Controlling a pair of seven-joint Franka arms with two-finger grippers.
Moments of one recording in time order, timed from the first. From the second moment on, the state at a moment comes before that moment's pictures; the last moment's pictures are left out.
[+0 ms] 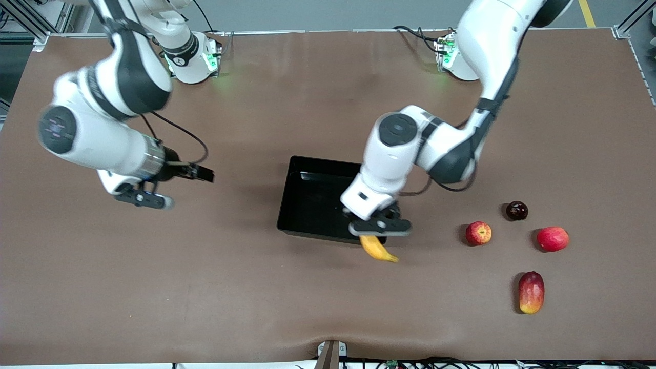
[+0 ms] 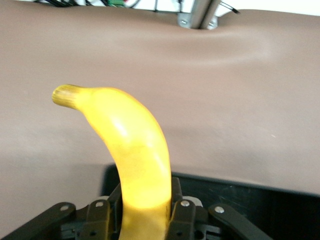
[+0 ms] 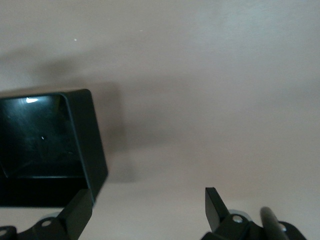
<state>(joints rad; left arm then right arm) -0.37 0.67 -0.25 -1.33 0.30 2.26 -0.73 0.15 0.26 0.15 -1.72 0.19 1.89 0.48</state>
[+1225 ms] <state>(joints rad) 0.09 0.72 -0.25 -1.39 0.22 2.18 0.40 0.42 0.66 0.20 -1.63 -0.06 2.21 0.88</state>
